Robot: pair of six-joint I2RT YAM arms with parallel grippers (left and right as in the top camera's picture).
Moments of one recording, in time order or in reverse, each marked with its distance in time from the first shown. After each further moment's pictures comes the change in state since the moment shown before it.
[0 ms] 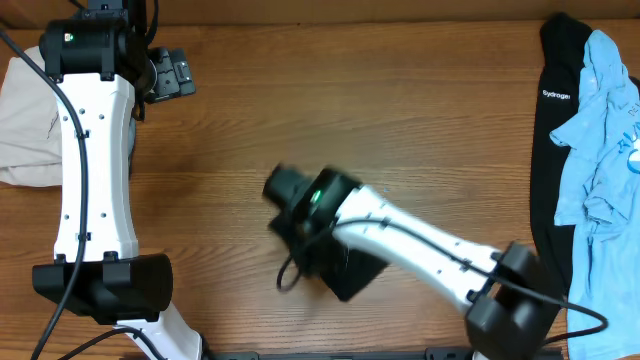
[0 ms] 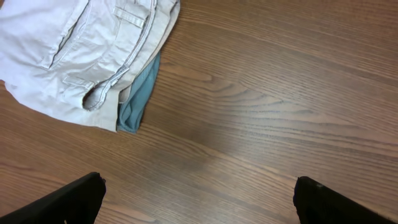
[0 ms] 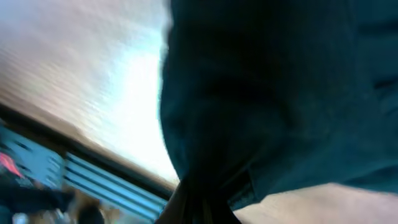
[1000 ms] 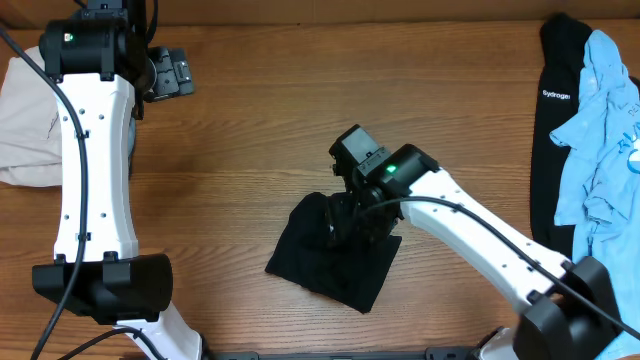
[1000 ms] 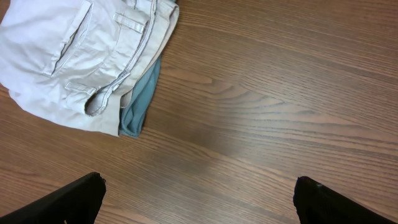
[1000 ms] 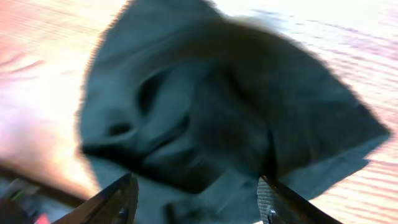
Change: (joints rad) left arm 0.000 0.000 0.000 0.010 -0.003 0.026; right arm -0.292 -0.163 -0.142 0.188 -0.009 0.056
